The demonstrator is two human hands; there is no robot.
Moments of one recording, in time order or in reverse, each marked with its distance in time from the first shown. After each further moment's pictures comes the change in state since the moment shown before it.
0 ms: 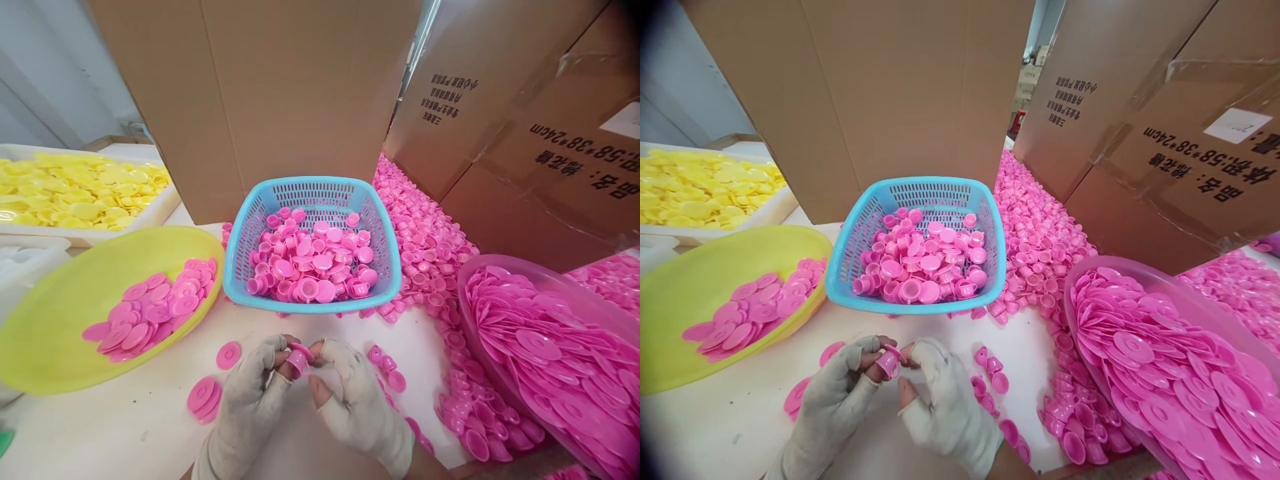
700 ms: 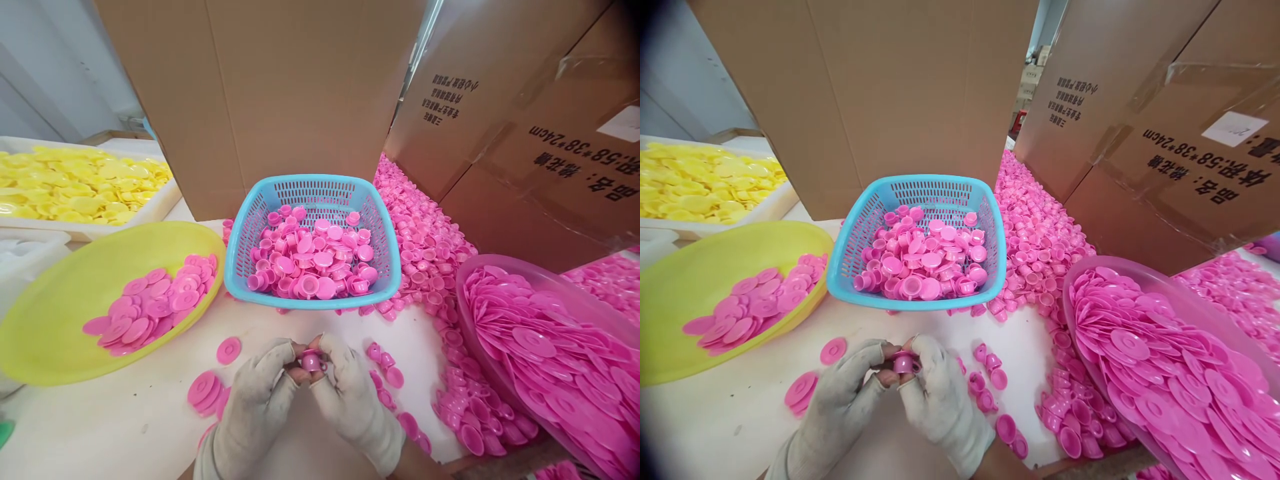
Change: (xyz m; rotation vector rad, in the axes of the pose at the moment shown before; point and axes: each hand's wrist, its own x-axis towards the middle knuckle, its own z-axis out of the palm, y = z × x) left_hand 0.004 0.012 -0.001 0.111 -0.067 0.127; right_hand 0.000 0.001 0.009 -0.062 0.030 0.179
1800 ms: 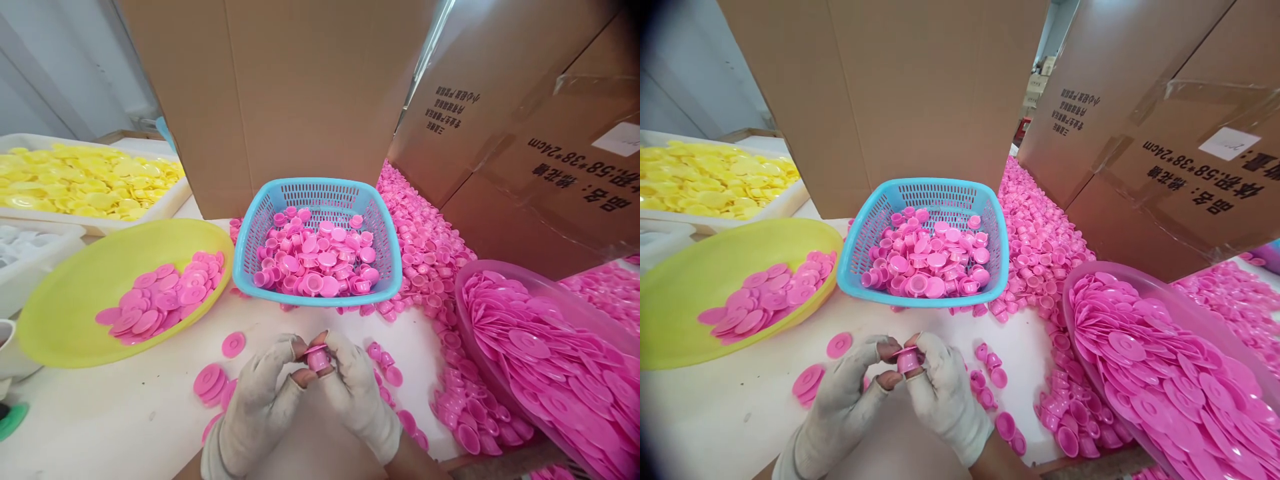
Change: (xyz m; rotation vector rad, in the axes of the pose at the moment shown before) left_hand -0.007 0.005 -0.004 -0.012 0.049 -0.018; right_hand 0.001 -0.003 -0.003 0.104 -0.007 -0.058
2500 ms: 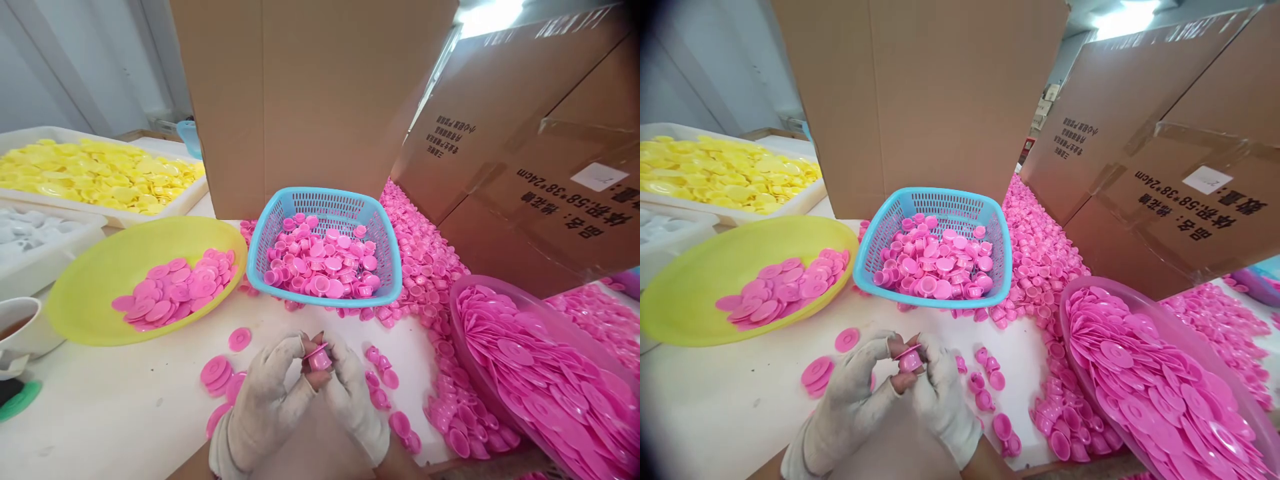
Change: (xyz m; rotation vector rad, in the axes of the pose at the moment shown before) left_hand 0.001 0.019 -0.007 -0.024 0.014 0.025; right_hand -0.007 -0.016 0.013 0.165 0.015 0.124
